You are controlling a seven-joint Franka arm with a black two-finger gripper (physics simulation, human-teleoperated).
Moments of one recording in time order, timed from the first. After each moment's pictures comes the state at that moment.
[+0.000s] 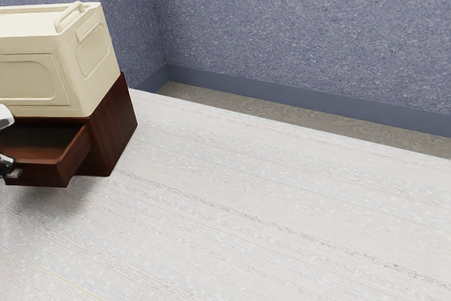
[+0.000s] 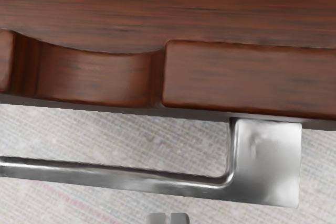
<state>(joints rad) 0.67 -0.30 0.02 -2.52 0.10 2.34 0.19</state>
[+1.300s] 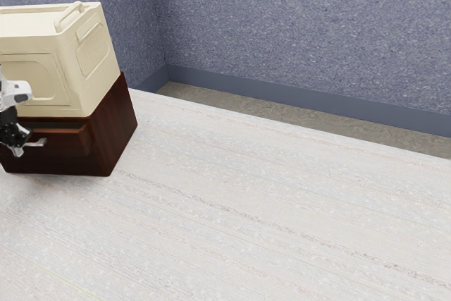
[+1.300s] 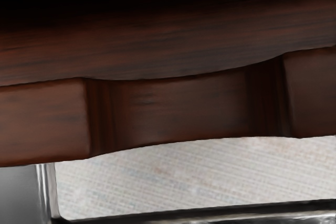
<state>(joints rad) 0.68 0.14 0.00 -2.03 0.08 2.25 0.38</state>
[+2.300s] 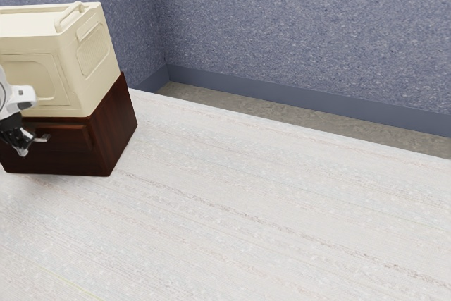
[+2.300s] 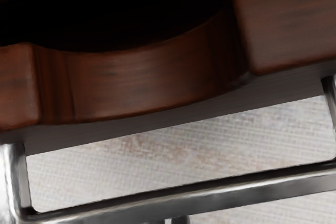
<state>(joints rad) 0.73 0.14 -0.07 -2.10 0.12 2.42 0.44</state>
